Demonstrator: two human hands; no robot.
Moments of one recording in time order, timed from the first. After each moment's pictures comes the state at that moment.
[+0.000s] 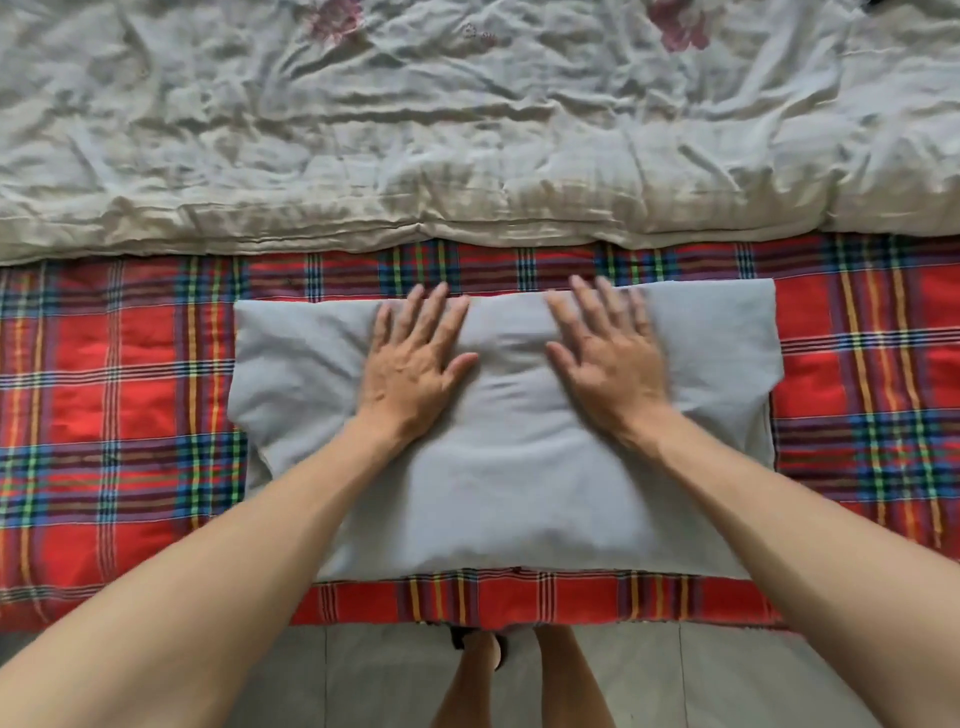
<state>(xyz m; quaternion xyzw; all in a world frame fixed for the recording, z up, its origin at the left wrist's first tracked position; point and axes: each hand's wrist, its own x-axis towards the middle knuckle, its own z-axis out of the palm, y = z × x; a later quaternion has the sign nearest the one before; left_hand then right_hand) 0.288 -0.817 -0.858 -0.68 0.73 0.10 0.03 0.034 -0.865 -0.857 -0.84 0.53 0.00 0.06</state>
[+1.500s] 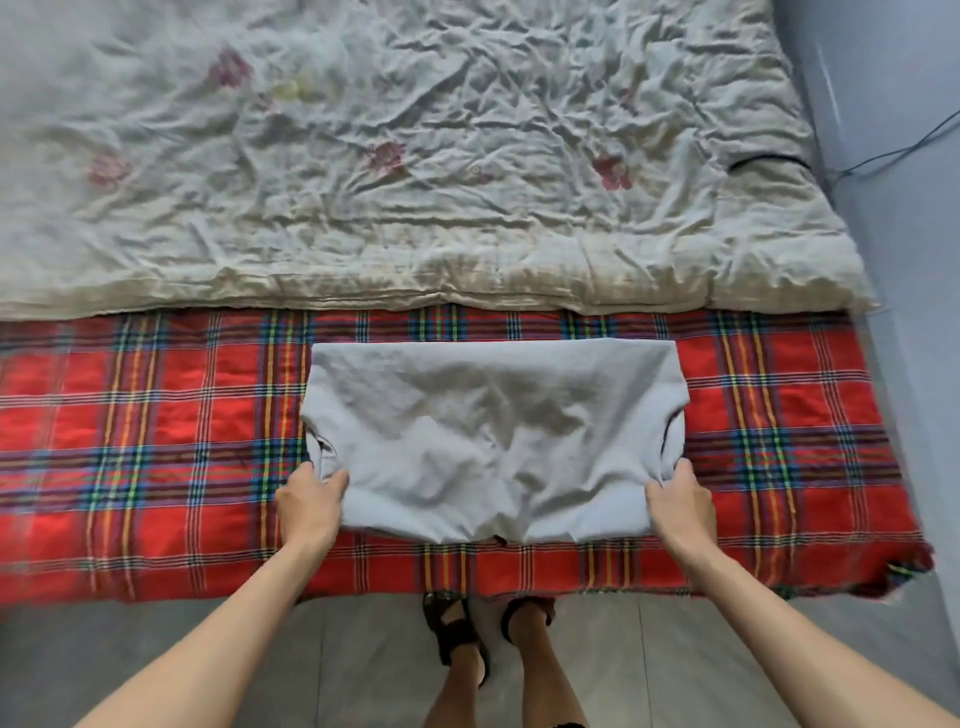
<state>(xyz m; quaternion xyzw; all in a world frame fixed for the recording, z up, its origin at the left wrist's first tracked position) 0.340 -0.675 -0.729 -0.91 0.25 0.31 -0.09 -0.045 -0.740 -0.724 -0.42 0.84 0.03 0.34</state>
